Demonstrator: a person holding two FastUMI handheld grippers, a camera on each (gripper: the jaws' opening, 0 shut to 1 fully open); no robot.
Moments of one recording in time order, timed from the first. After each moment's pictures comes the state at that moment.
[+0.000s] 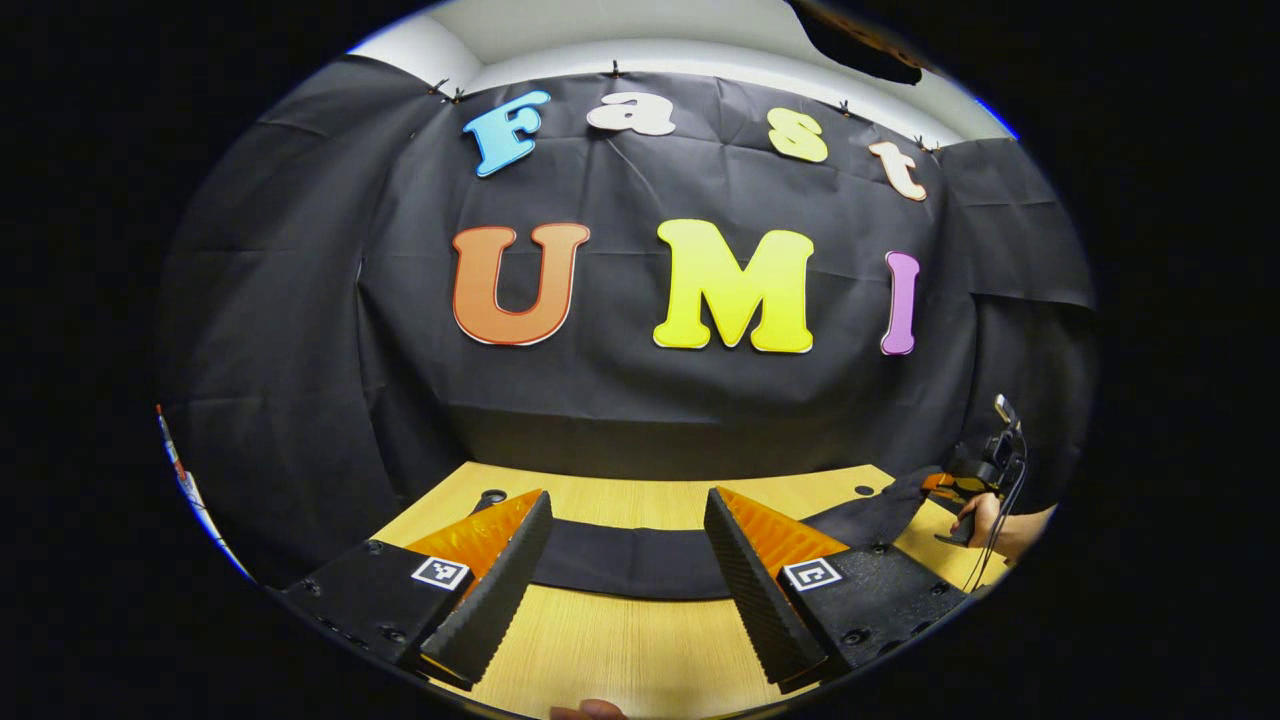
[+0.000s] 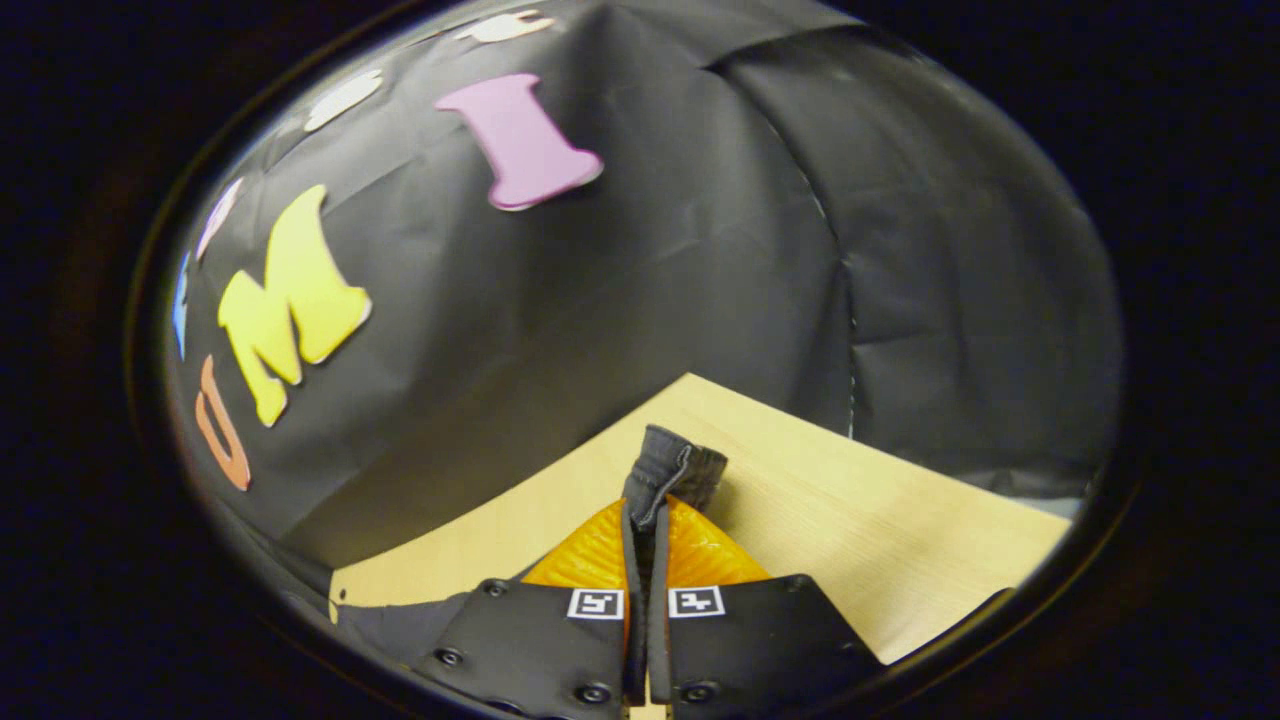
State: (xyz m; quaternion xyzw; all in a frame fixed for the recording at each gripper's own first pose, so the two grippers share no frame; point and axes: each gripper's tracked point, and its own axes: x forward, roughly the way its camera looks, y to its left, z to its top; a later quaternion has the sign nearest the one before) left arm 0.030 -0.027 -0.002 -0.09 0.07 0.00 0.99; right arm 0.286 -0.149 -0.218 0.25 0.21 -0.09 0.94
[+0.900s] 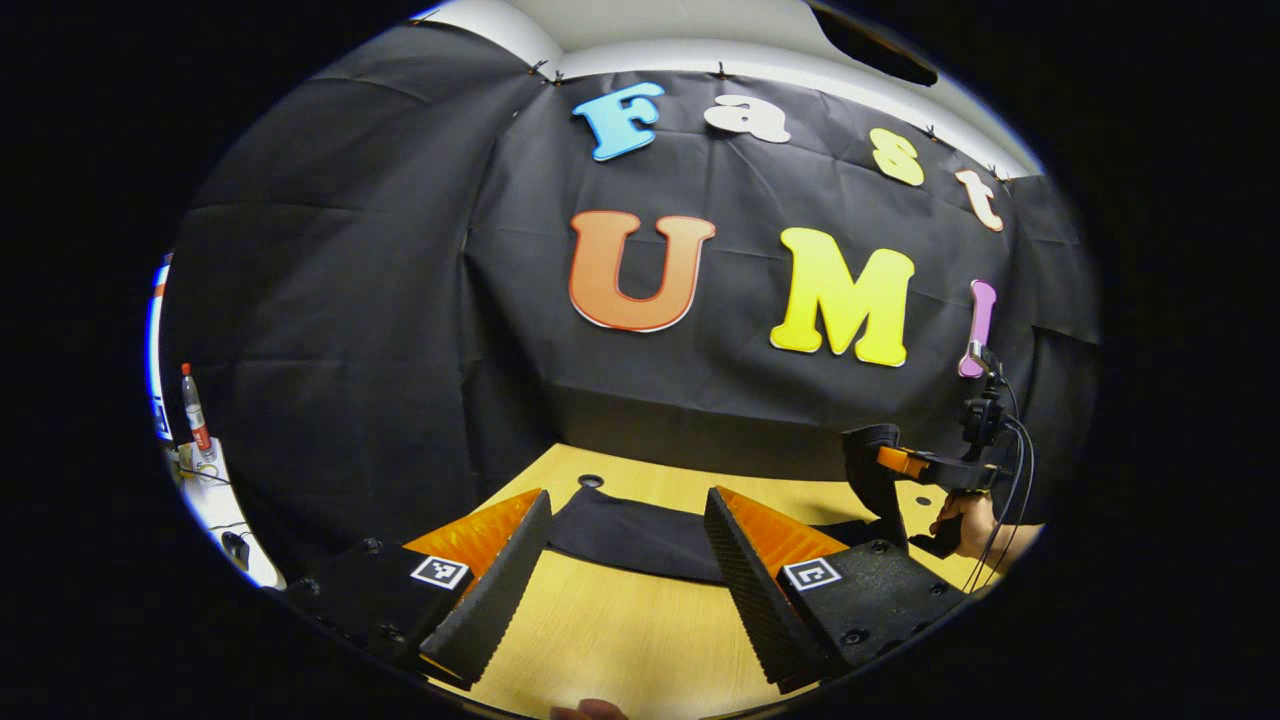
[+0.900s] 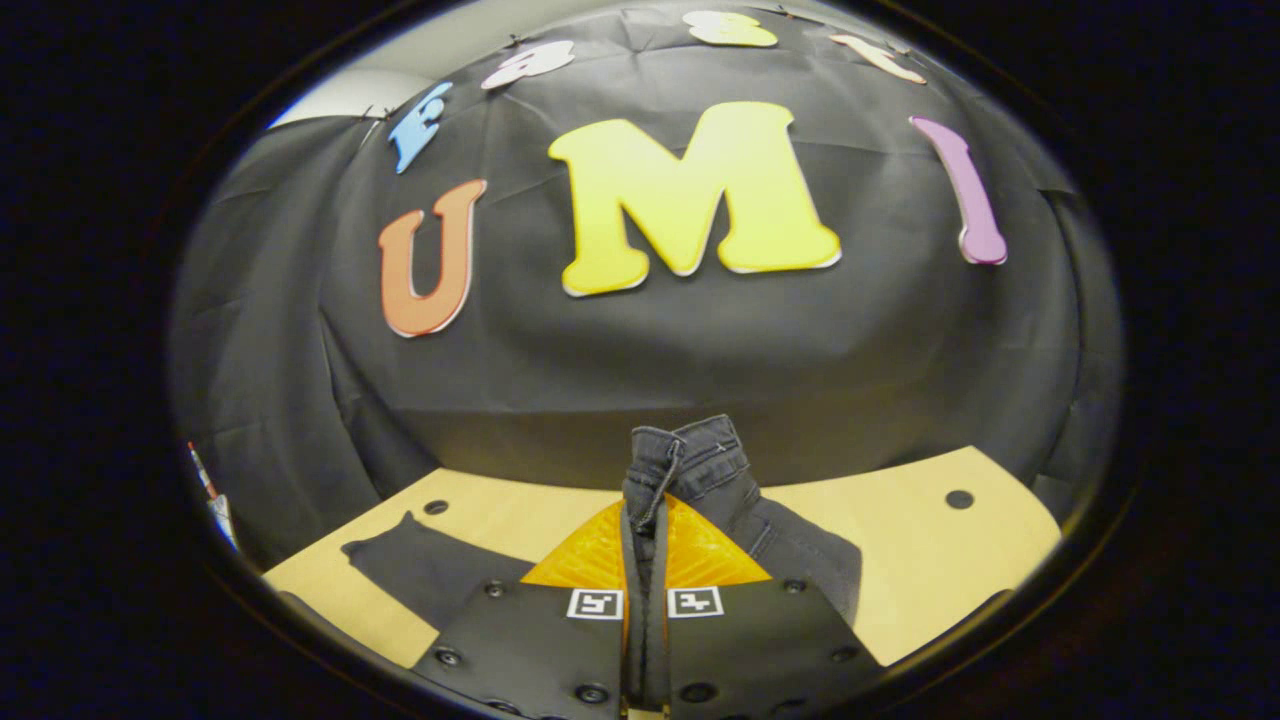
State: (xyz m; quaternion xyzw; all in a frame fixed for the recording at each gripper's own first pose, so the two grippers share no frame) left arm -0.007 0.118 -0.038 -0.13 0.10 0.10 0.98; right arm 0.263 0.230 -0.157 0.08 0.18 0.19 0.96
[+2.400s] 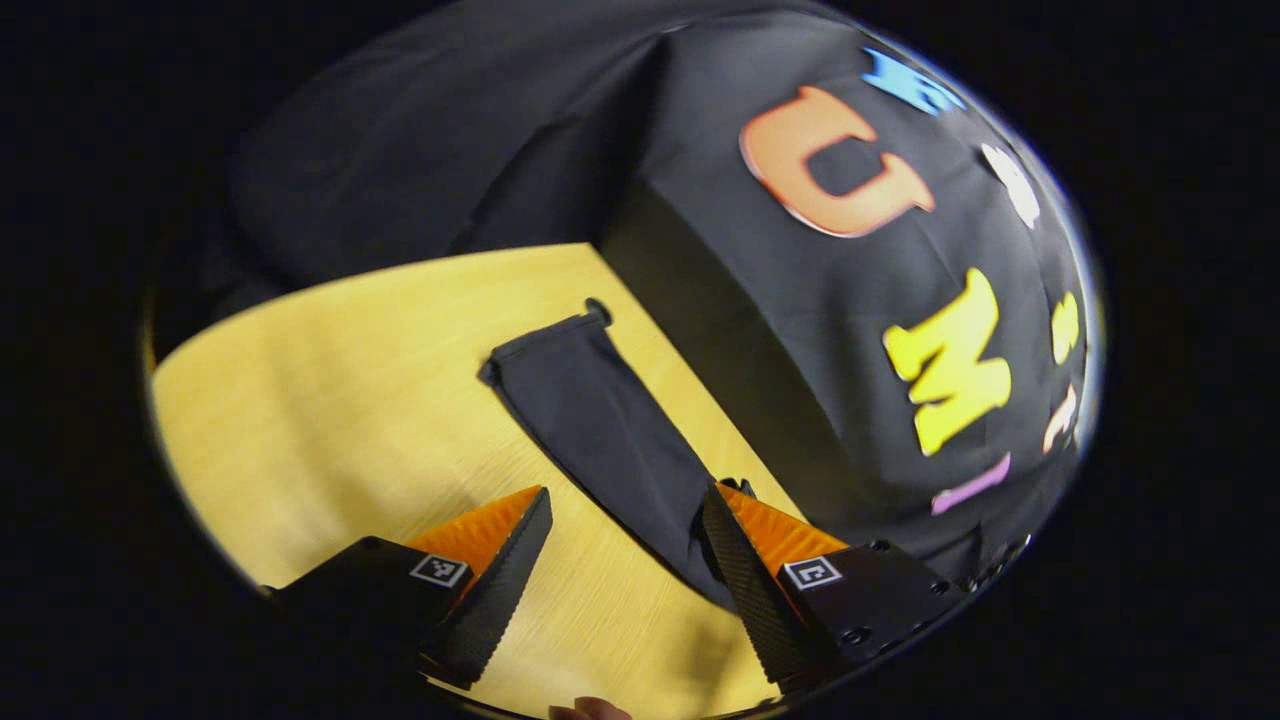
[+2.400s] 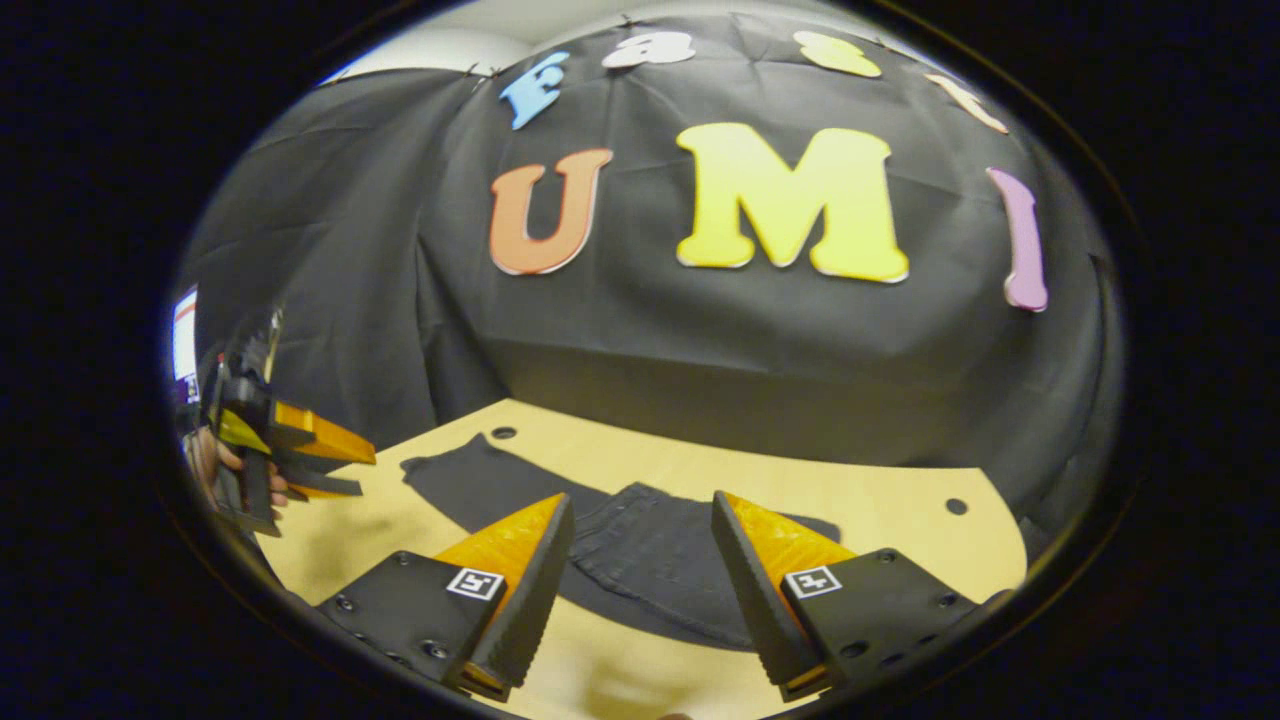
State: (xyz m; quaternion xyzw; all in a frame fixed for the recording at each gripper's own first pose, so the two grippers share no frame) left arm 0.079 0.139 -0.231 -0.54 0.28 0.09 0.79; right arm 0.161 0.206 -0.128 -0.01 0.17 0.24 0.96
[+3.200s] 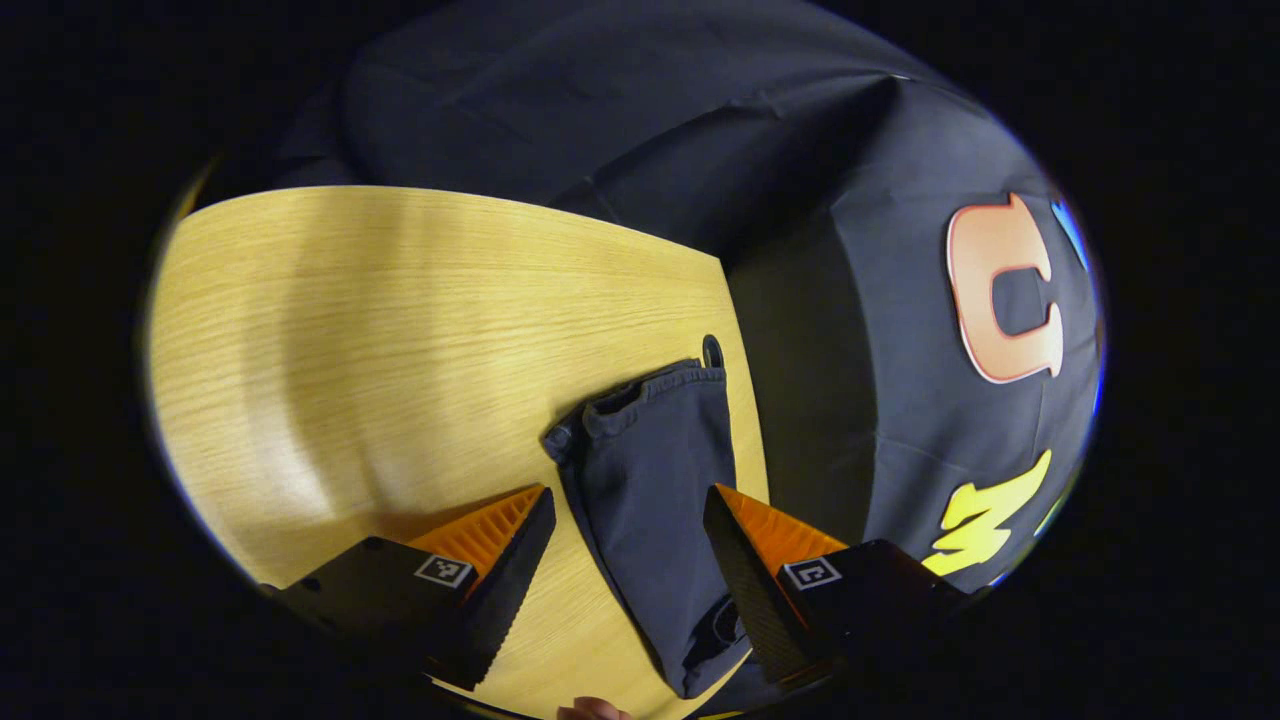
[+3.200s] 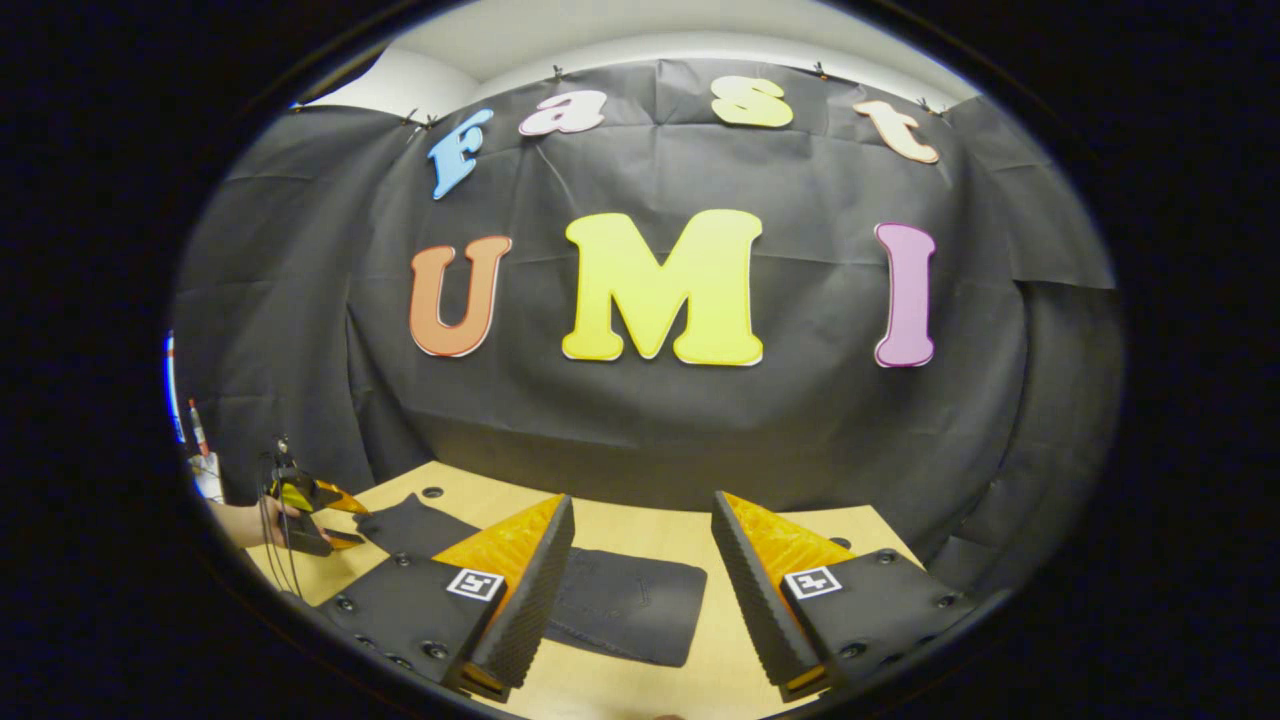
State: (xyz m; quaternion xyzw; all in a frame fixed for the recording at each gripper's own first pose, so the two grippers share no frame) left arm 0.149 0.209 -0.313 -0.65 0.26 0.17 0.70; right arm 0.160 0.098 -0.036 0.01 0.11 0.15 0.98
